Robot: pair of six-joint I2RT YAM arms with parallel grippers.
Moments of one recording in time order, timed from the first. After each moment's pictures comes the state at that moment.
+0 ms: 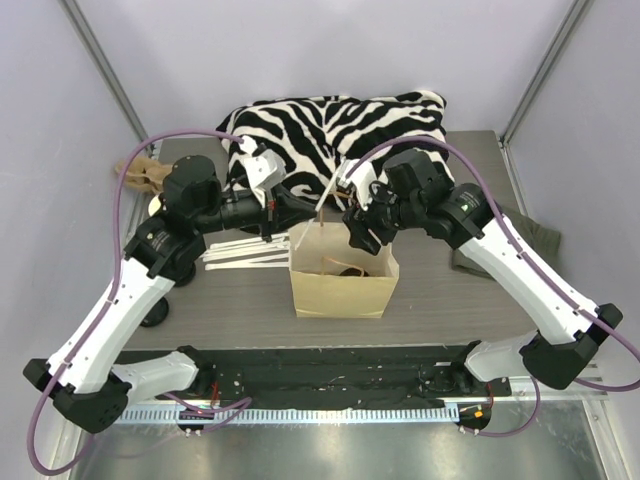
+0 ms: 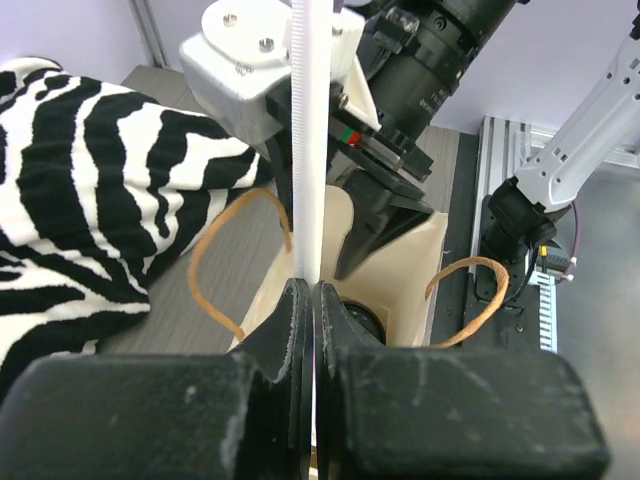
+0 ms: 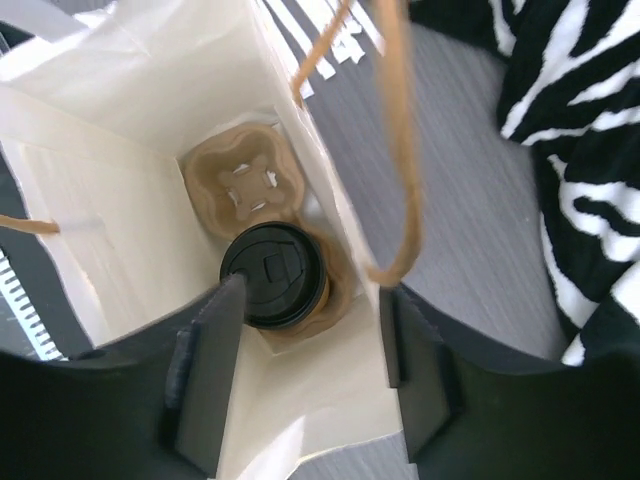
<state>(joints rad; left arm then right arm) -0.61 1.10 1.40 -0.44 0.67 0.08 0.72 1.34 1.58 -0.97 -0.23 -0.28</state>
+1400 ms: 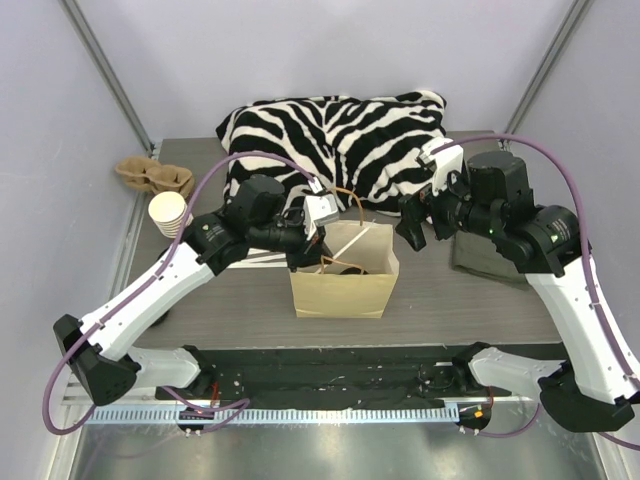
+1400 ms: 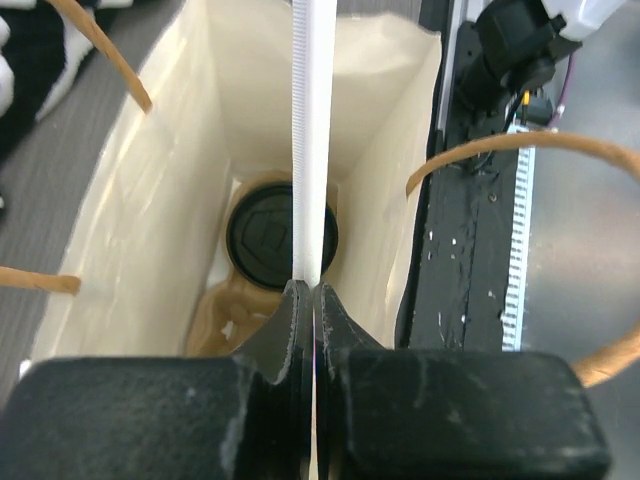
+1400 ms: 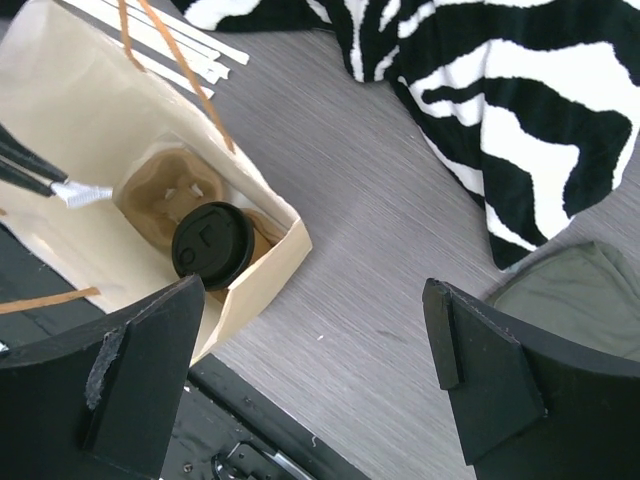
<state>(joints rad) -0.77 1.25 1.33 -0.65 0.59 0.21 0.51 1.11 1.64 -1.10 -0.10 -0.11</state>
